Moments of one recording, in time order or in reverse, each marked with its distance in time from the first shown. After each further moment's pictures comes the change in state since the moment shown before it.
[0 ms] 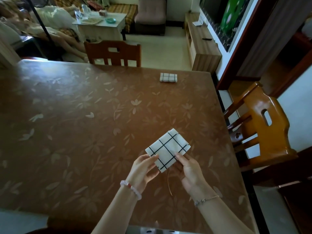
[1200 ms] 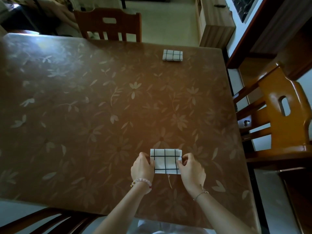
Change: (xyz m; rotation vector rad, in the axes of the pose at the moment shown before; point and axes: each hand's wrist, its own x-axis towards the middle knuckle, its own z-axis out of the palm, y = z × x) left_hand 0.063 -0.054 -0.012 1.223 0.501 0.247; right_hand 0.062 0.056 -0.051 -1.391 0.393 -0.323
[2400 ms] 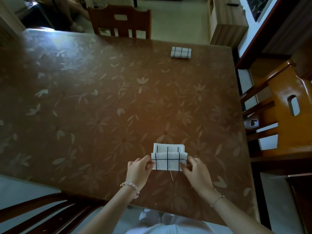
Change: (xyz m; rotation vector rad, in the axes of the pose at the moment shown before) left_hand -0.022 -0.048 -0.007 0.112 -0.002 0.421; right_hand -0.013 0.037 -0.014 0.103 -0.209 -0.393
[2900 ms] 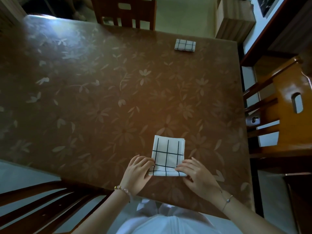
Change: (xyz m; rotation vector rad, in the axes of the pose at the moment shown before) left_hand -0.033 -0.025 0.015 0.118 0.084 0.431; right_hand -0.019 0.027 -0.009 -0.257 -0.127 -0.583
